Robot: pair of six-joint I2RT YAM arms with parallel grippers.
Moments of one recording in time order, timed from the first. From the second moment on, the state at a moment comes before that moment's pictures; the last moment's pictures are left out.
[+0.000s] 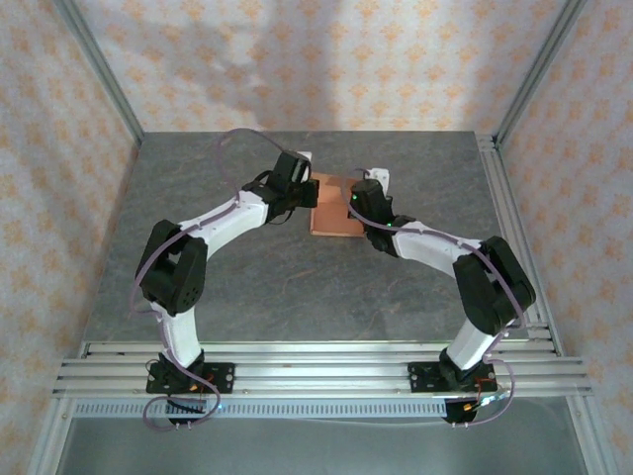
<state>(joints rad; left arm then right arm) -0.48 1.87 1.41 -0.28 -0.04 -0.39 0.57 1.67 1.00 0.08 0.45 0.43</state>
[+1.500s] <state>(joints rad) -0.58 1.83 1.10 0.11 -0.22 -0.45 0.61 1.68 0.63 0.66 0.42 0.31</state>
